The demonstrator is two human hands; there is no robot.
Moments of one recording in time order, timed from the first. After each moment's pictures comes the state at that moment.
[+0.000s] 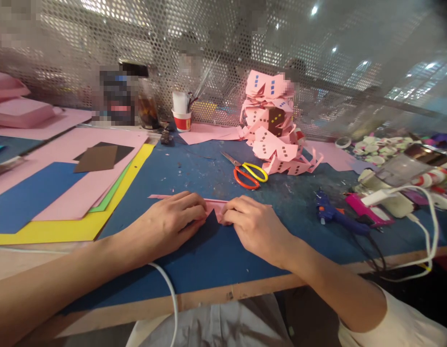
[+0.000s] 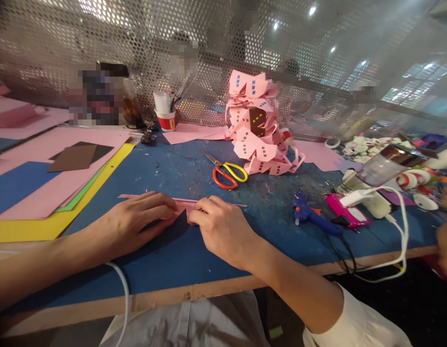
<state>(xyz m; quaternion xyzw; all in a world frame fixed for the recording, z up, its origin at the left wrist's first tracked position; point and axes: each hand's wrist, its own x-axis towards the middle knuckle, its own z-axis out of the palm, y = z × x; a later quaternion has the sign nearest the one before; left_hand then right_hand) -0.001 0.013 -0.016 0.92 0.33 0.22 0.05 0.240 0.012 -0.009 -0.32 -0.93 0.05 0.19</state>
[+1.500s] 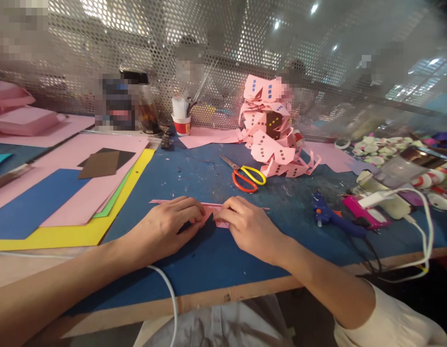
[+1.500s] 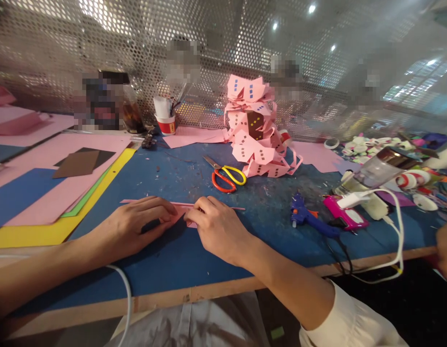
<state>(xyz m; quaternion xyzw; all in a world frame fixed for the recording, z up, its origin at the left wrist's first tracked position) -0.002 0.014 -0.017 0.89 0.35 0.26 0.10 0.236 0.021 -0.016 -0.33 -0.92 0.07 0.19</state>
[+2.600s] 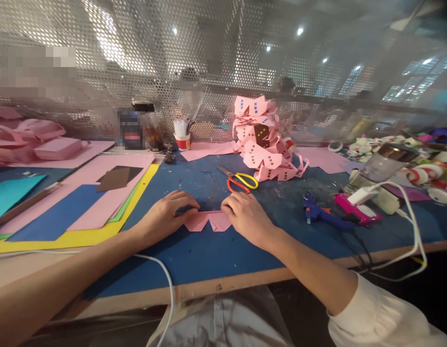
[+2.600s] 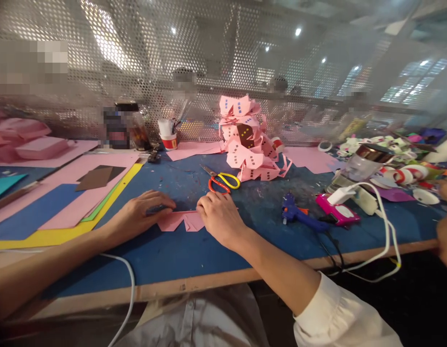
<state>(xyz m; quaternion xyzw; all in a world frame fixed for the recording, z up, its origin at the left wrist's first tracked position) -0.011 0.035 -0.018 0.87 0.42 0.26 0.08 0.245 0.036 -0.022 -0.40 -0.88 -0.01 0.25</state>
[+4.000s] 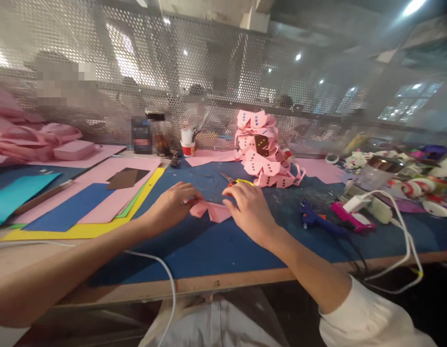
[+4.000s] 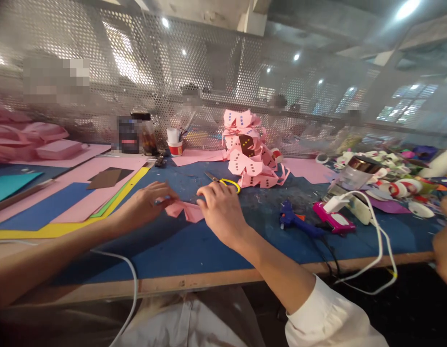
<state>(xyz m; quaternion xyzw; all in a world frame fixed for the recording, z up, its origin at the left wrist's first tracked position) 0.003 0.039 0.004 0.85 0.43 0.30 0.02 0.243 0.031 0.009 -0.39 -0.85 -0.03 0.35</state>
